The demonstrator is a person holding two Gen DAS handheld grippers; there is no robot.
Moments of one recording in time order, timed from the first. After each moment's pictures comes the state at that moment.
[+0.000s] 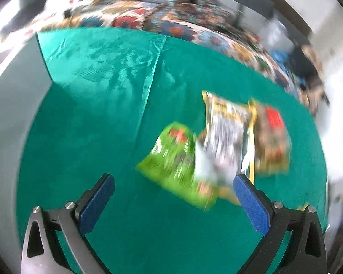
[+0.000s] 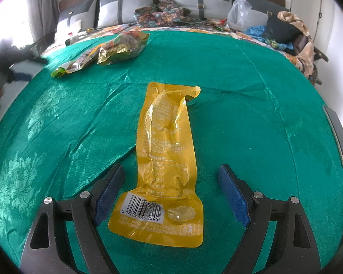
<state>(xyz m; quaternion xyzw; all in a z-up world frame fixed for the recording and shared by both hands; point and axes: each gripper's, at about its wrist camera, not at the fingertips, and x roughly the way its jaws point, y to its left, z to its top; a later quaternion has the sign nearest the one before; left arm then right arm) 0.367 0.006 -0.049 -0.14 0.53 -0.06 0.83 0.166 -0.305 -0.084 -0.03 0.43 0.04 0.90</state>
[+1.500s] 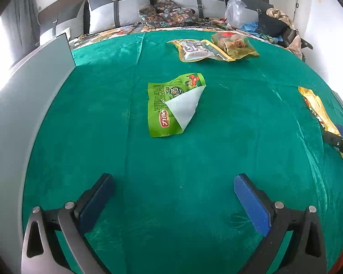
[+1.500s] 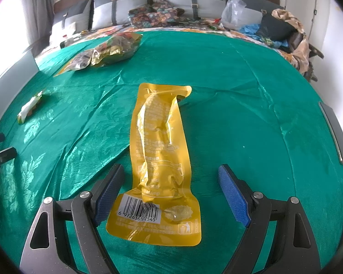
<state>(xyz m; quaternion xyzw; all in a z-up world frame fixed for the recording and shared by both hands) 0.168 -0.010 -0.081 0.04 0.46 -0.10 0.88 0.162 -0.313 -0.082 -0.02 0.43 0.02 0.90</state>
